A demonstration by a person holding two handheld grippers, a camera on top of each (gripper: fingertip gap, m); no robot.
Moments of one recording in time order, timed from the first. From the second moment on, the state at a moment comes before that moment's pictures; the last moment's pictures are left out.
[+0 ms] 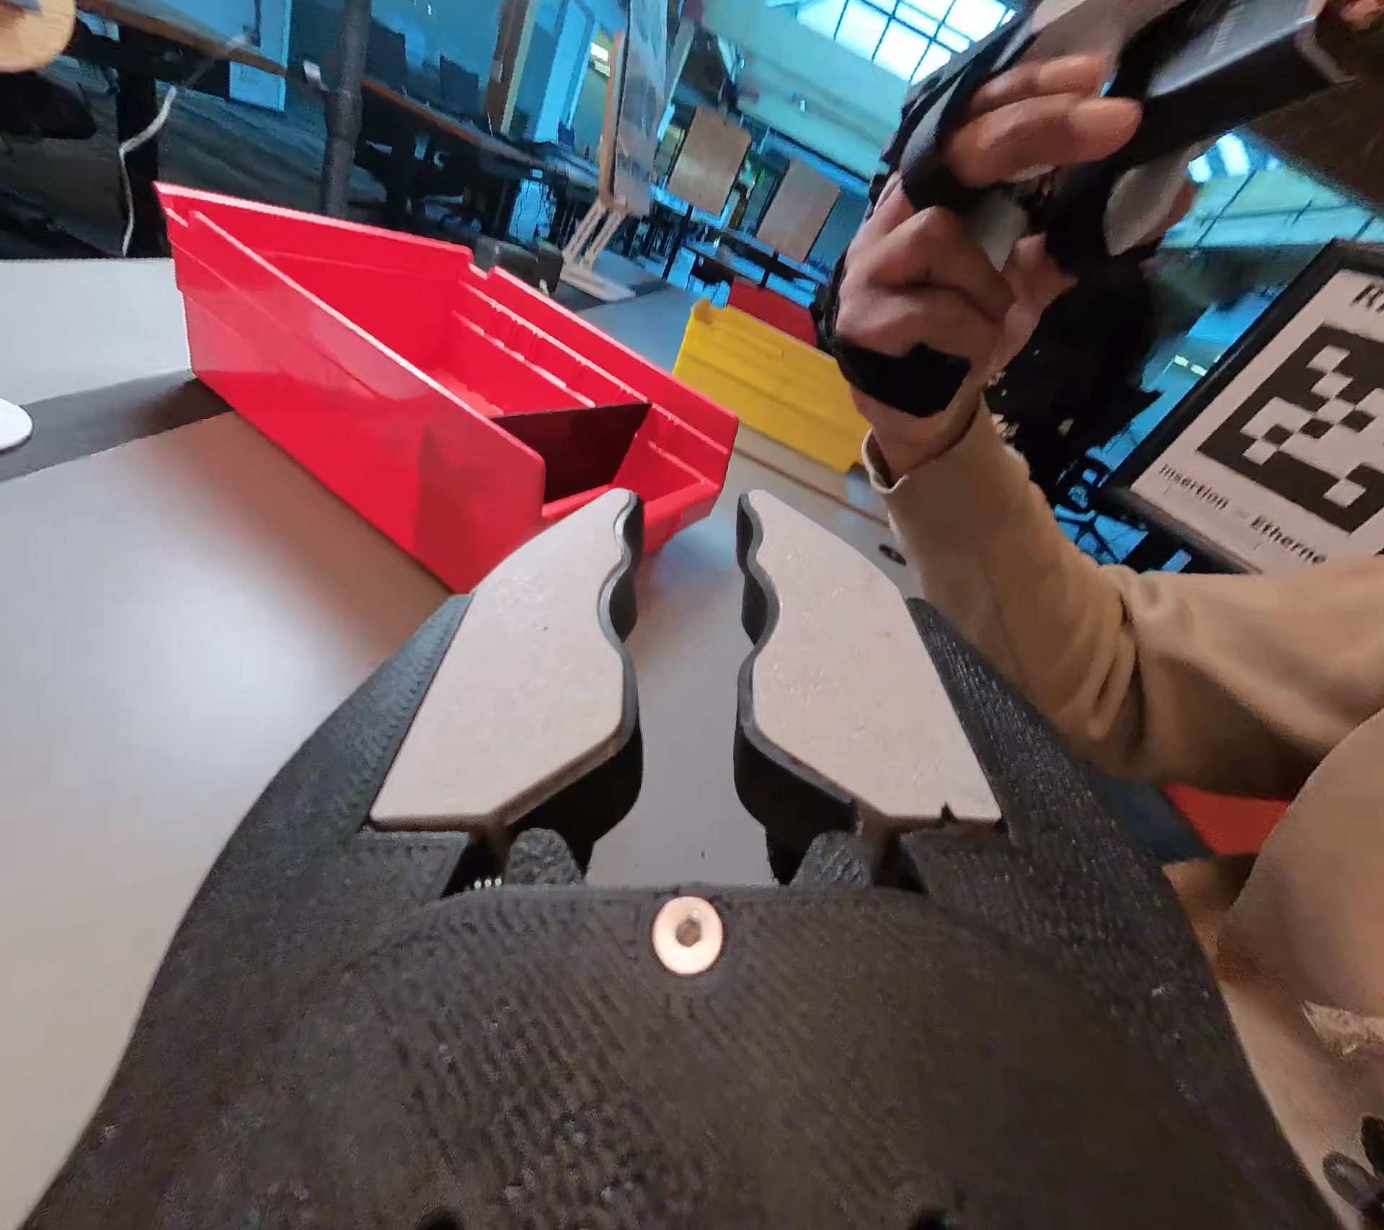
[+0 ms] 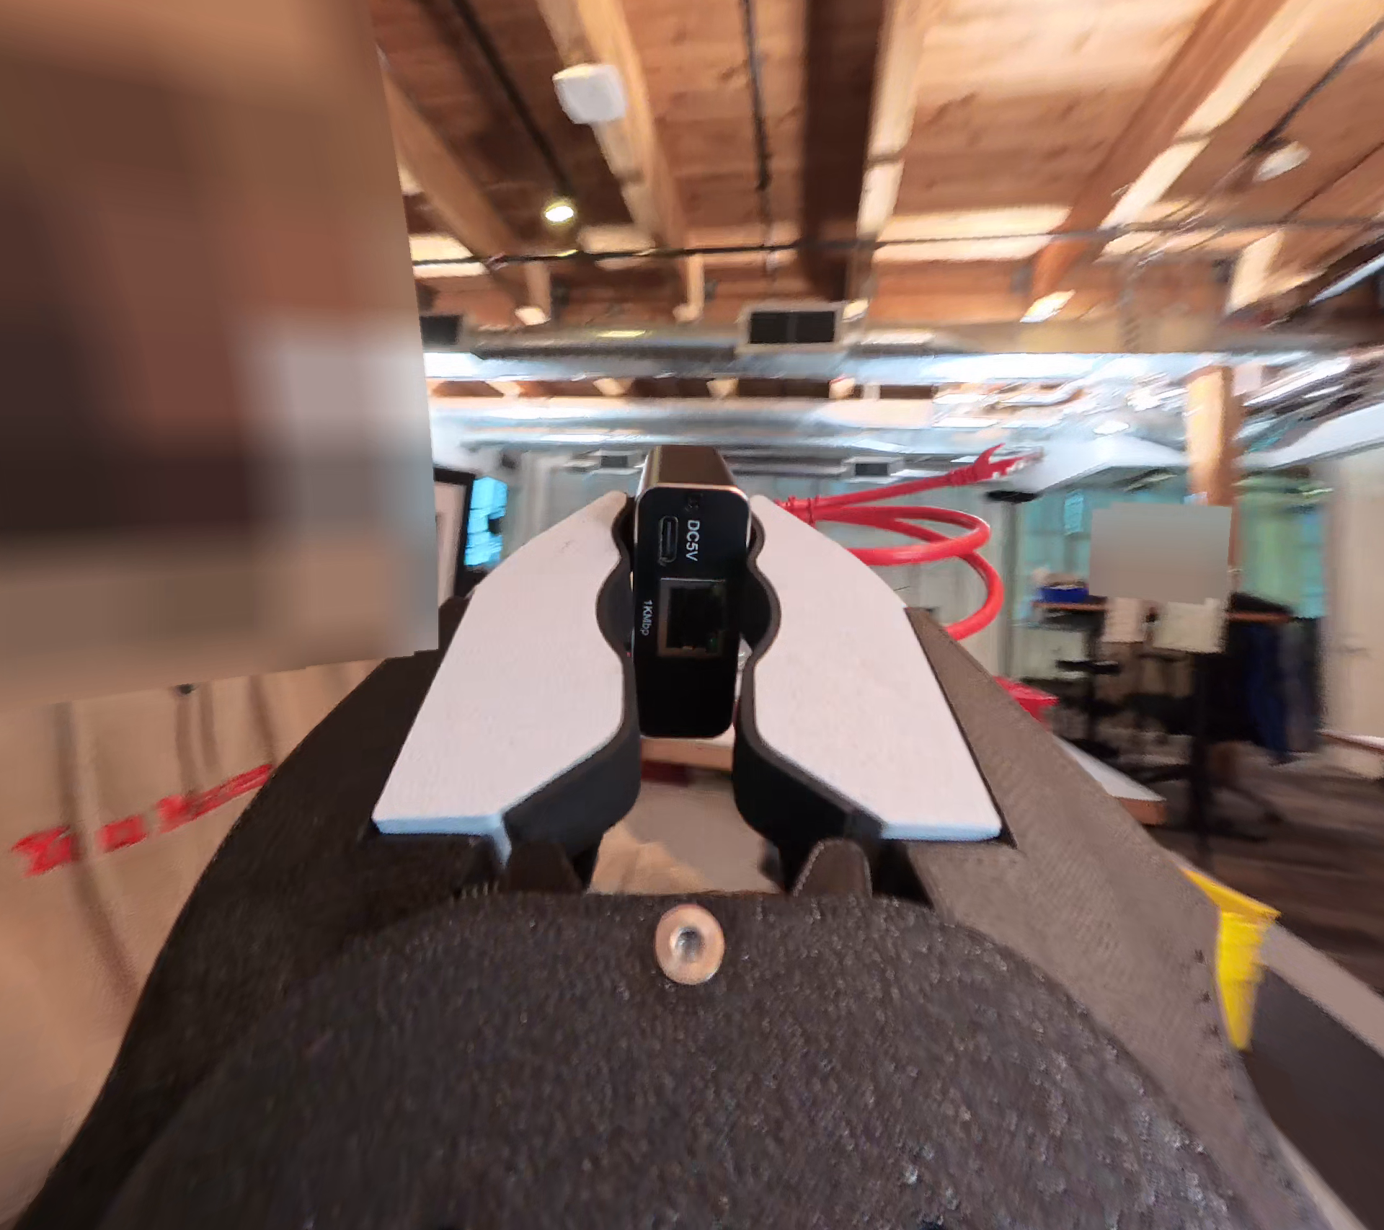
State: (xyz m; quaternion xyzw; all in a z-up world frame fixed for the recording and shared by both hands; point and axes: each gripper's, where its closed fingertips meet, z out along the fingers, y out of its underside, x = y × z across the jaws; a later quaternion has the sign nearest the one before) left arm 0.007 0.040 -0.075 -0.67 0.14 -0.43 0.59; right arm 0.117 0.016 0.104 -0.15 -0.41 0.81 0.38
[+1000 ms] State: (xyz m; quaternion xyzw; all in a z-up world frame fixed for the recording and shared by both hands) left arm 0.027 -0.011 0.042 -0.53 0.19 -0.32 0.76; right arm 0.046 0.005 0.049 -0.26 -0.45 0.77 0.37
